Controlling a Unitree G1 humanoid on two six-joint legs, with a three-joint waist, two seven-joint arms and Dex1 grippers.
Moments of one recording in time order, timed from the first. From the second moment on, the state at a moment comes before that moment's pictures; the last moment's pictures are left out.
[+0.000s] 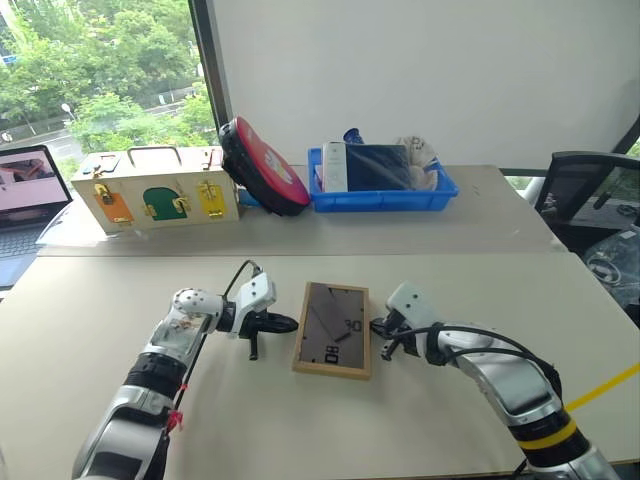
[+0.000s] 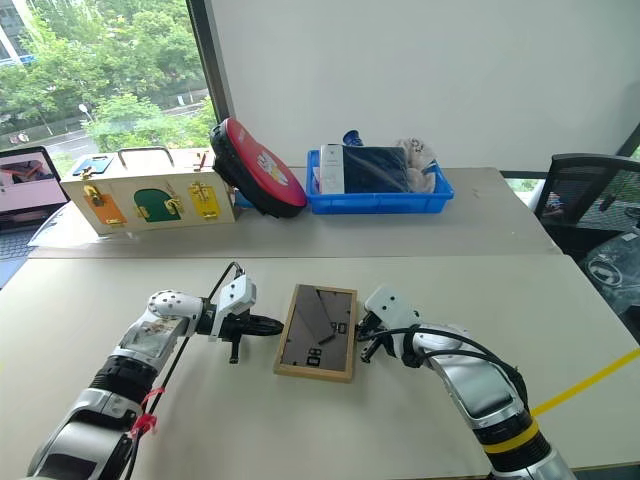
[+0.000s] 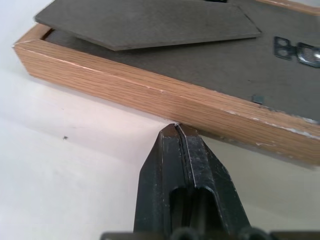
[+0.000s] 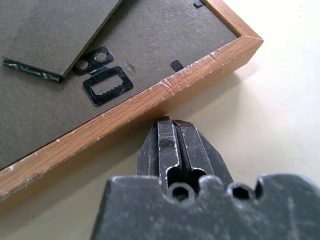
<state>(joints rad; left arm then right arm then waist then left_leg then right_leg) -0.58 0.53 -0.17 0.37 -0.12 0.23 -1.33 -0.39 -0.54 0.26 -0.23 0.18 0.74 0.62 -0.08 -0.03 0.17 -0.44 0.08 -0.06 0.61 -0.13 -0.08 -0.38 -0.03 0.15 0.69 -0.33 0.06</state>
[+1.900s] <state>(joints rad) -0.22 0.75 0.21 0.04 -0.67 1.00 -1.18 -0.20 -0.75 -0.17 -0.41 0.58 0.96 0.90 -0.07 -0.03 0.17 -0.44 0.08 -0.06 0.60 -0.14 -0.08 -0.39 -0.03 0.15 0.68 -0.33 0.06</state>
